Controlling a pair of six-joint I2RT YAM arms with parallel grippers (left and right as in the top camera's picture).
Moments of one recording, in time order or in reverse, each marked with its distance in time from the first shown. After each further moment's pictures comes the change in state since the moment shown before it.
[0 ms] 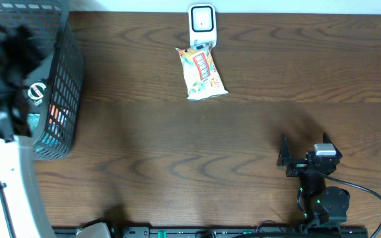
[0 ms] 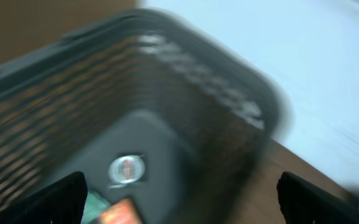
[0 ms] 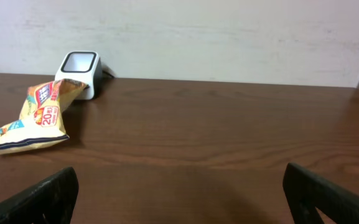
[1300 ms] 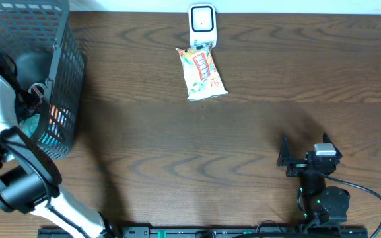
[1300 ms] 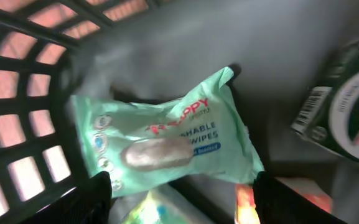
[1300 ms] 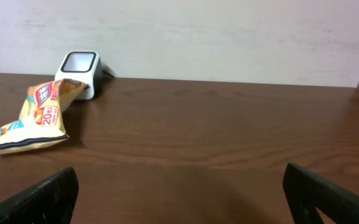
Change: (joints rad) left arm 0.222 0.622 0.000 -0.250 -0.168 -0.266; right arm 0.000 0.000 0.000 0.000 0.000 0.000
